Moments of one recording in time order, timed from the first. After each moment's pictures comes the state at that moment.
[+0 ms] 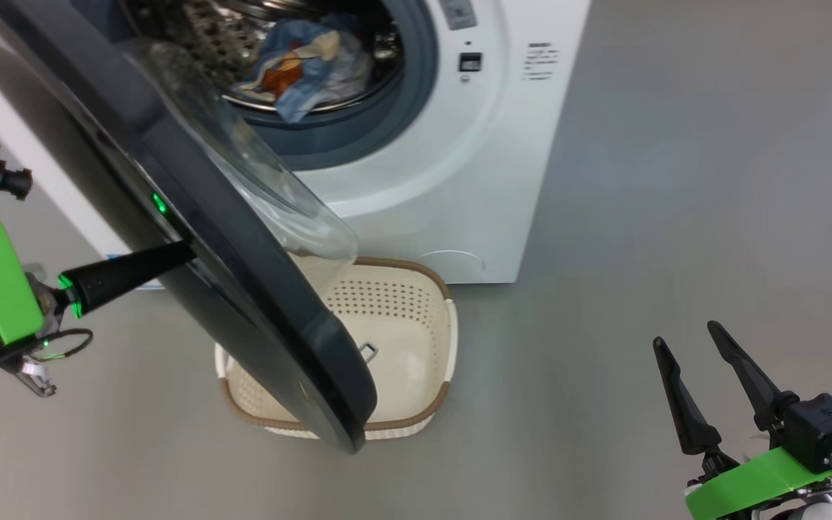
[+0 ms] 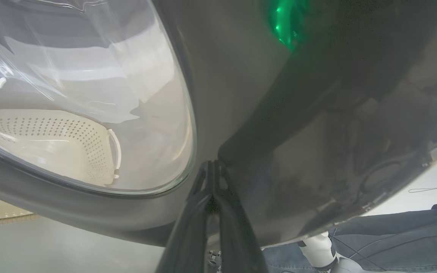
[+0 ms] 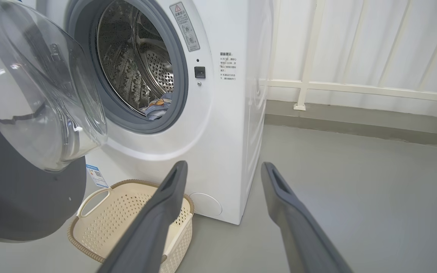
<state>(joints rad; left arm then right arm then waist) -0.58 0.43 -0.09 0.07 -1.50 -0.12 1.05 -0.03 -0.21 0.06 0.06 0.22 0.13 -0.26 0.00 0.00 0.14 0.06</state>
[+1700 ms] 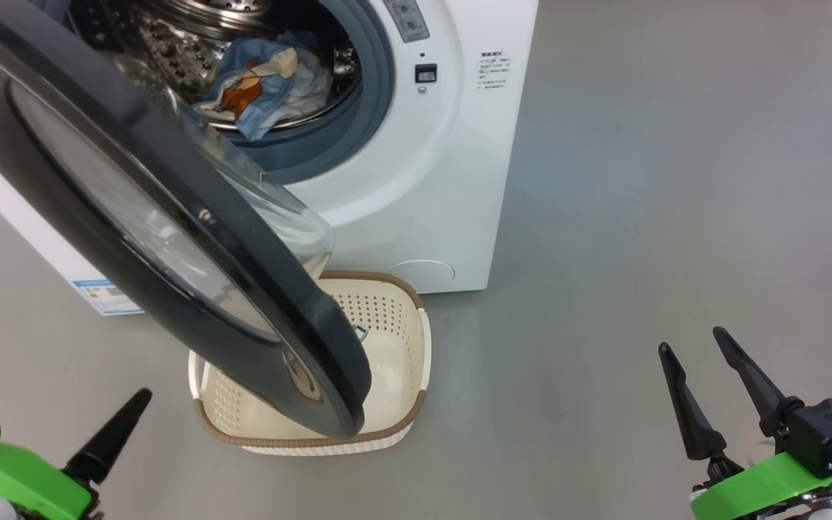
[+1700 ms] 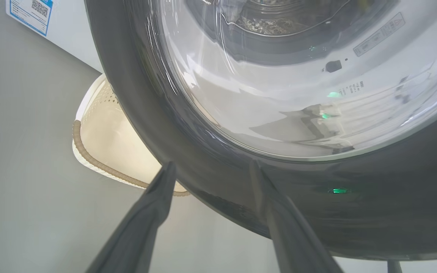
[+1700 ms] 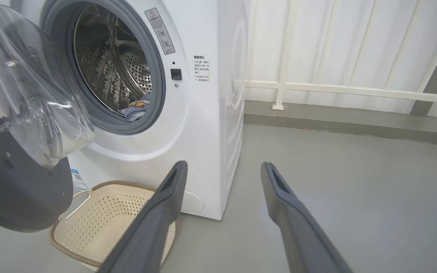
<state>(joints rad) -0.11 0.42 -0.10 0.19 -1.38 -0.12 0.37 -0.02 -0.22 0.05 0.06 0.22 0.13 -0.26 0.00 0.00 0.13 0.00</state>
